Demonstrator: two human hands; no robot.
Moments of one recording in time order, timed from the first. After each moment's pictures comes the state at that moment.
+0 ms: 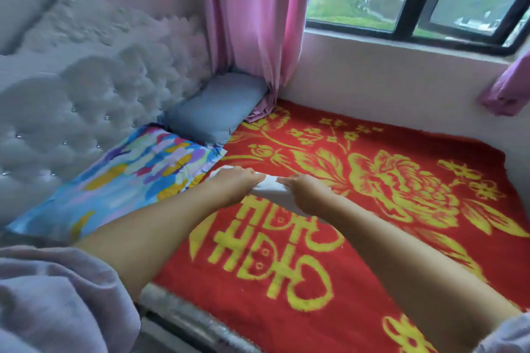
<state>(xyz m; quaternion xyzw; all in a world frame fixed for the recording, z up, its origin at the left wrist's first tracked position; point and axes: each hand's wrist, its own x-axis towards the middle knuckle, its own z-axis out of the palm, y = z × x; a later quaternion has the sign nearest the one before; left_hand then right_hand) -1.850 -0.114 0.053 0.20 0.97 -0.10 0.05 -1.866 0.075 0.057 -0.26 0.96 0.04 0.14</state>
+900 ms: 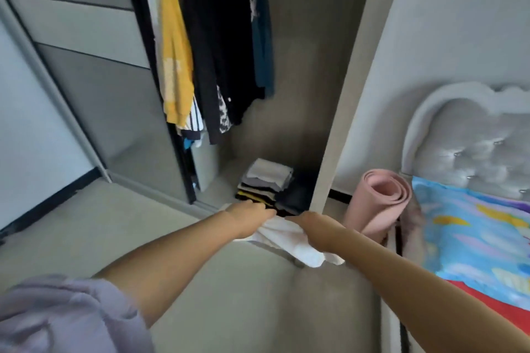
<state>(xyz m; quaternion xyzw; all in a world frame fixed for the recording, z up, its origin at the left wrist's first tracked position) -1.131 -0.270 0.021 -0.51 0.85 0.04 0.14 -1.325 -0.286 0.010 -0.85 0.49 0.15 0.13</state>
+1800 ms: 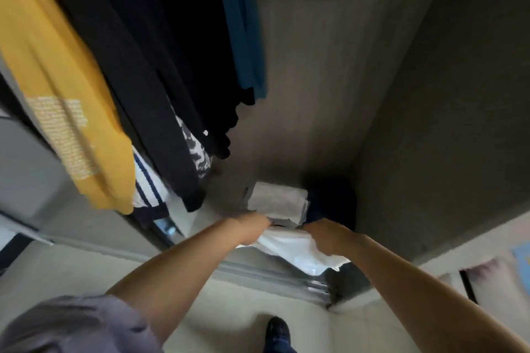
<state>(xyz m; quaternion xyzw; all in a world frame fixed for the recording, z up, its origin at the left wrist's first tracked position) -0.990 -0.708 -0.089 -0.46 0.84 0.19 0.22 -1.197 -0.687 -0.111 -0.79 0.54 0.16 0.25</state>
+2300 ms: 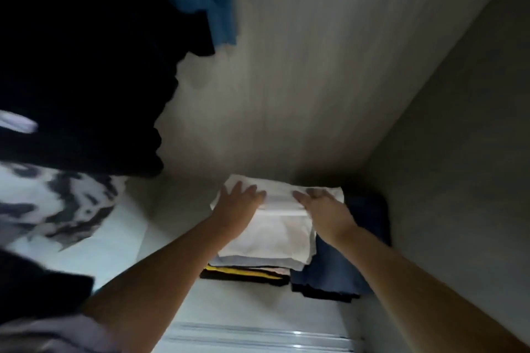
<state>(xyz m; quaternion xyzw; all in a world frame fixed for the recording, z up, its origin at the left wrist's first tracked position) -1.007 -0.985 -0.370 -0.46 0.87 0.02 0.15 -1.215 -0.939 -0.362 -0.73 0.66 0.11 0.12</state>
